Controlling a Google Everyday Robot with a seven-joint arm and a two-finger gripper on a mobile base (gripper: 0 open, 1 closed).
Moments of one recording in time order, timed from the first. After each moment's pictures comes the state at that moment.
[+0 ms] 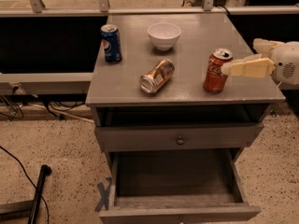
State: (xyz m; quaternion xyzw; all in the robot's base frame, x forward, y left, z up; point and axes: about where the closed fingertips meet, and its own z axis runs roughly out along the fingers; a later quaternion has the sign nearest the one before) arm 0.594 -0.238 0.946 -0.29 0.73 0.24 0.57
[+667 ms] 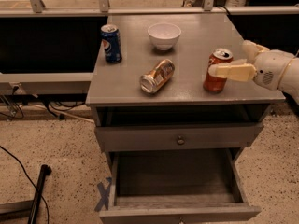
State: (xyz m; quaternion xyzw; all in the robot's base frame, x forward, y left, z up) arm 0.618 -0.225 0.928 -0.28 0.69 0.24 0.63
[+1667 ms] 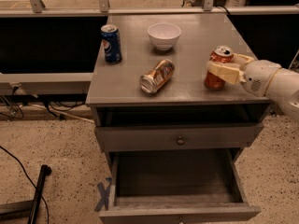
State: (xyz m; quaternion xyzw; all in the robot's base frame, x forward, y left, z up) arm 0.635 -0.218 0.893 -0.26 0.69 0.25 0.63
